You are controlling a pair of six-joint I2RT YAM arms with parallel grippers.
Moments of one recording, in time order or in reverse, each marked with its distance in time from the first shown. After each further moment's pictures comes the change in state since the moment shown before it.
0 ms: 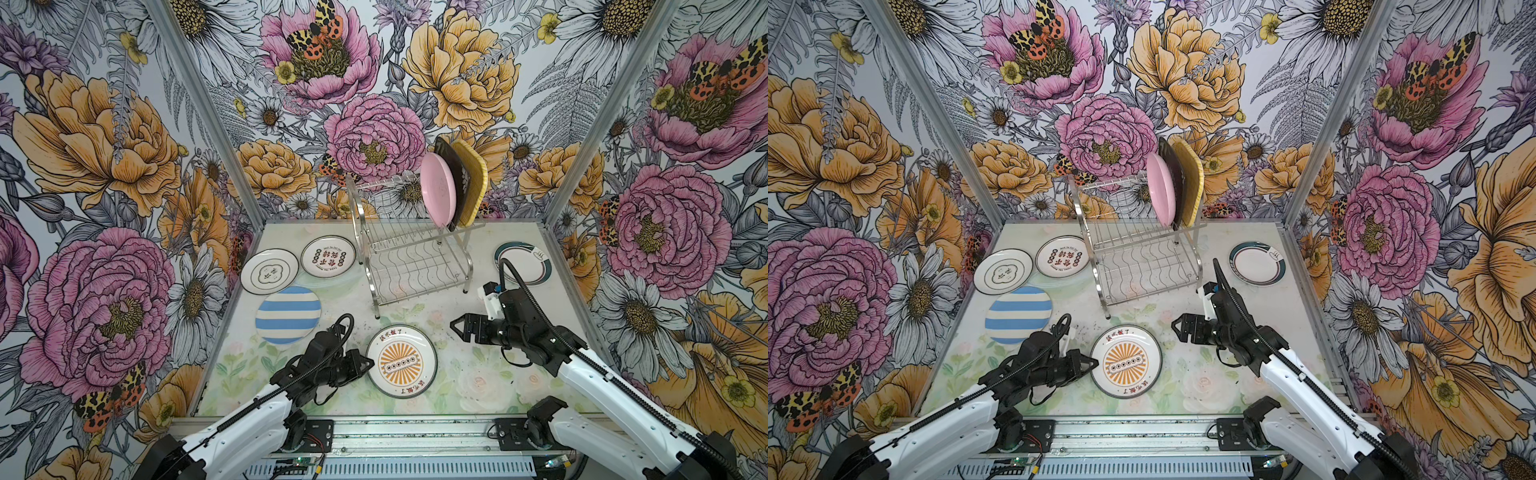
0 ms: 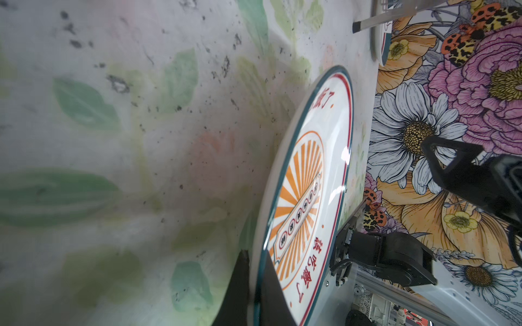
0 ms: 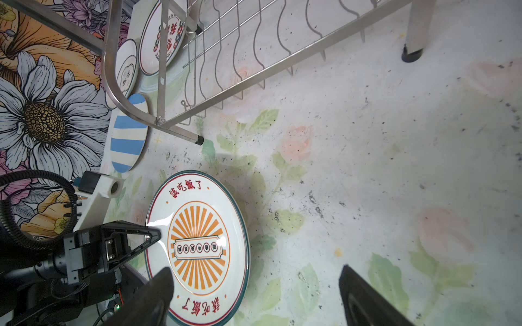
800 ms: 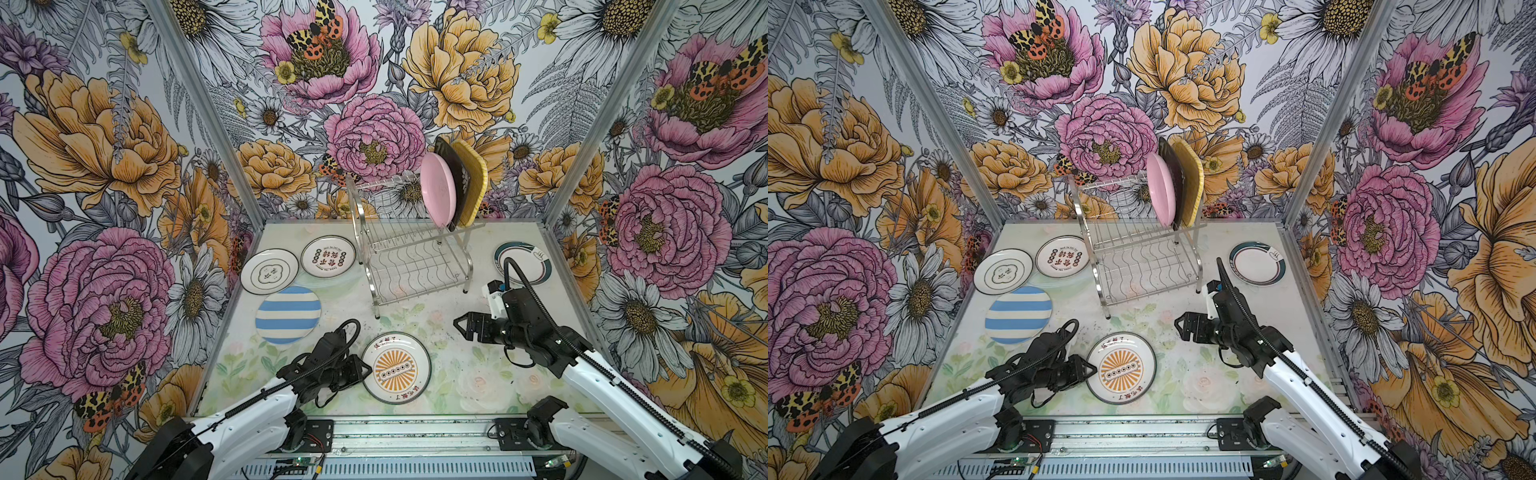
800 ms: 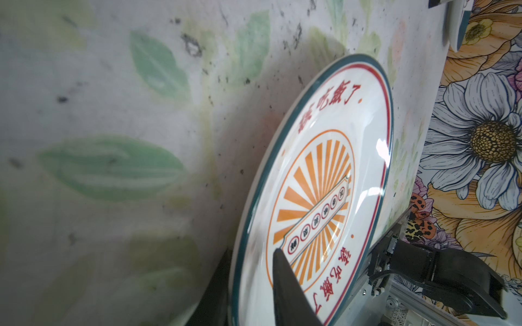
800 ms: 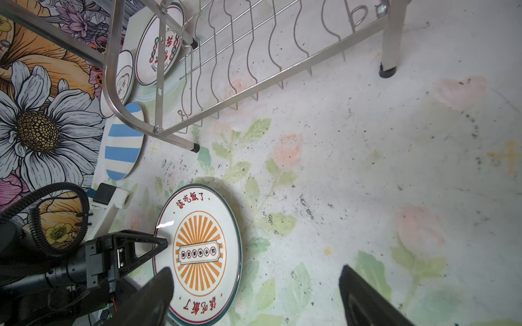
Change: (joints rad) left arm -0.053 0.109 0.020 -0.095 -0.097 0.029; right arm 0.003 -0.030 0.037 -0.051 0.061 0.000
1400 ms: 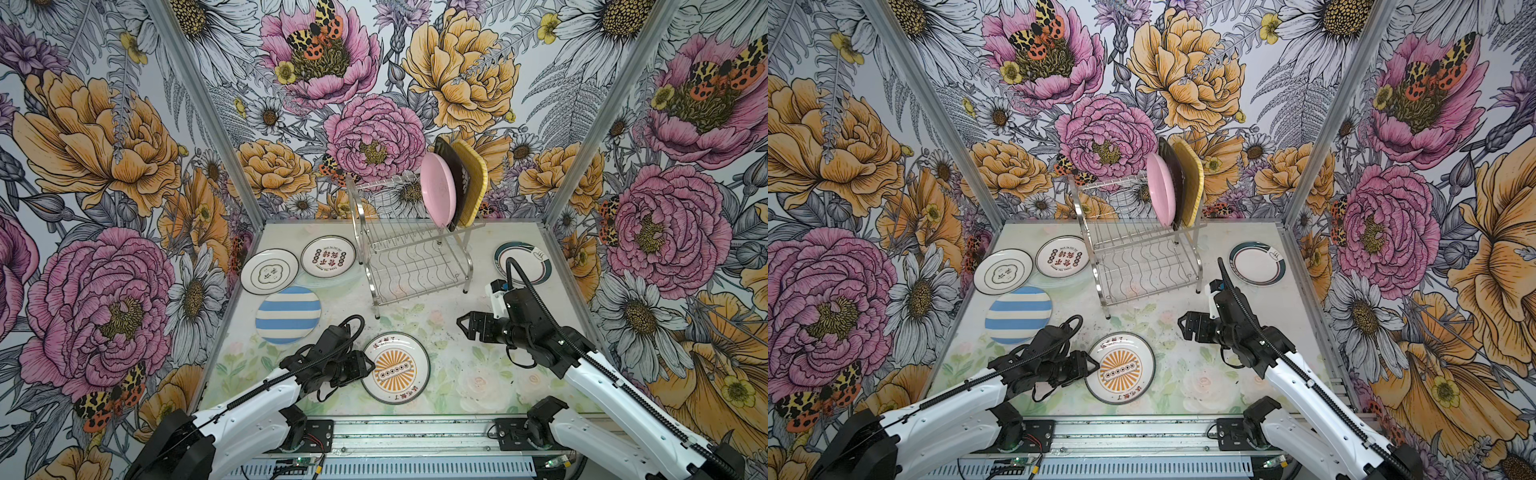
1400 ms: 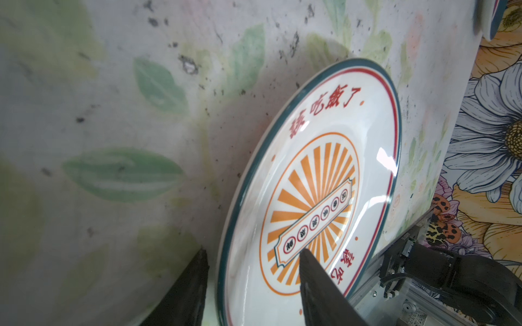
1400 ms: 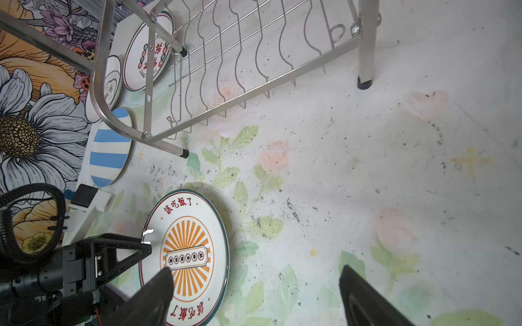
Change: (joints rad) left arm 0.000 0.055 0.104 -0.126 -0.025 0.049; right arm 0.000 -0.018 0.010 -0.035 0.050 -0.010
